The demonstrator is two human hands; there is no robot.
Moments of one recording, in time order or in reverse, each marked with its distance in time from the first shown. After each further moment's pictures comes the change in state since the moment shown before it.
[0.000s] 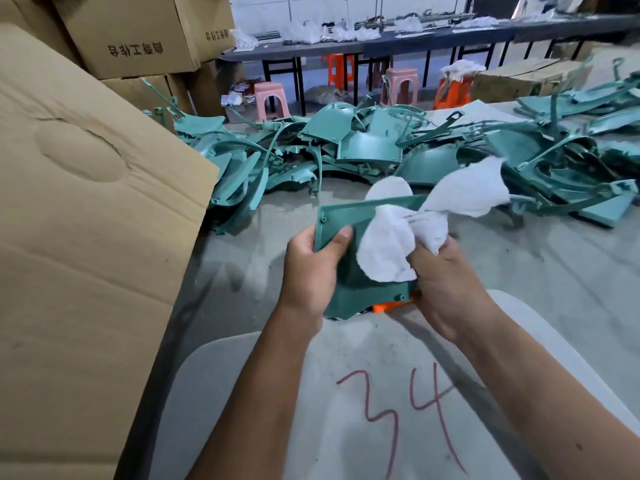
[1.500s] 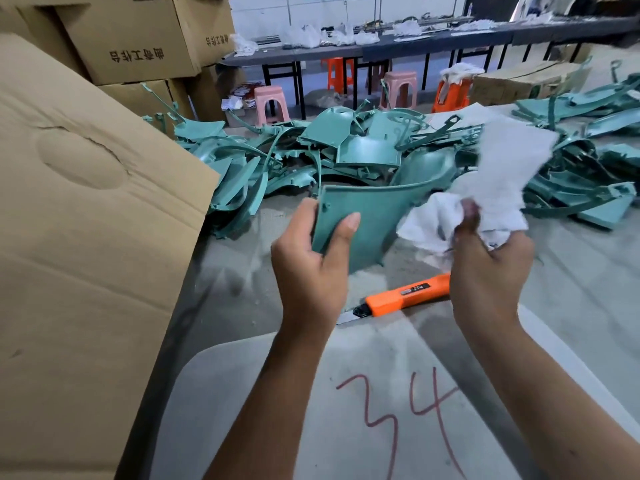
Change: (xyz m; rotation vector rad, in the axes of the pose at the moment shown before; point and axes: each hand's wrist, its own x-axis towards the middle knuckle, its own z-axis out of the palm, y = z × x) left_hand -0.007 0.007 0.002 0.326 0.214 0.704; right_hand 0.012 -0.013 -0.019 -0.298 0.599 -0.509
